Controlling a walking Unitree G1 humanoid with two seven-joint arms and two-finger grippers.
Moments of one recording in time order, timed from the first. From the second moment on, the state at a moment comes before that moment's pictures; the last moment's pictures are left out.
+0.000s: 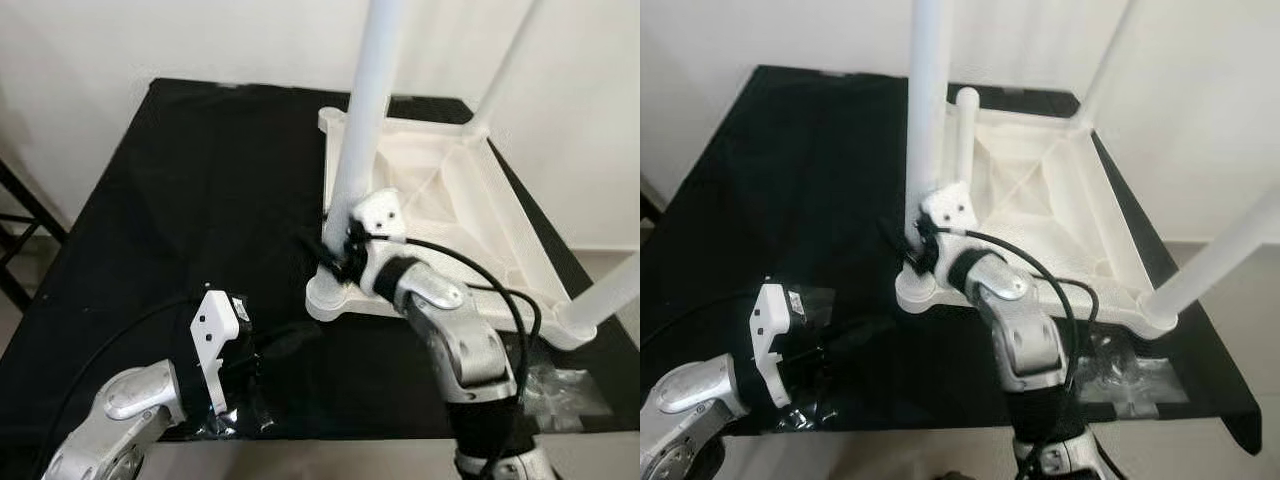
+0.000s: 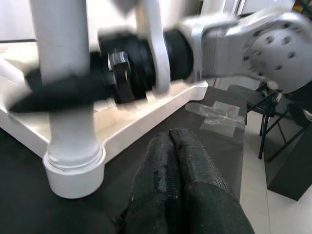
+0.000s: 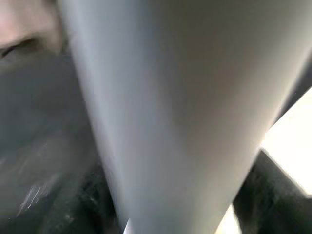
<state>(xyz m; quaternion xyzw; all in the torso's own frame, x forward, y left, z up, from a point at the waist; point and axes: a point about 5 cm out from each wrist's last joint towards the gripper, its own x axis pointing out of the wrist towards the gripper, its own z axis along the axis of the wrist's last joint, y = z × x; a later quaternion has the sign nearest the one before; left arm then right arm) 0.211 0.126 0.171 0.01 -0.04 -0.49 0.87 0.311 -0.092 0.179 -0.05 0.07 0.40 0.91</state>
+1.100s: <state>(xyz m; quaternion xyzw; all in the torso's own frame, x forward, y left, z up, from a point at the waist) 0.209 0.127 0.168 0.01 -0.03 -0.49 0.87 0.360 -0.132 0.199 -0.10 0.07 0.63 0.77</state>
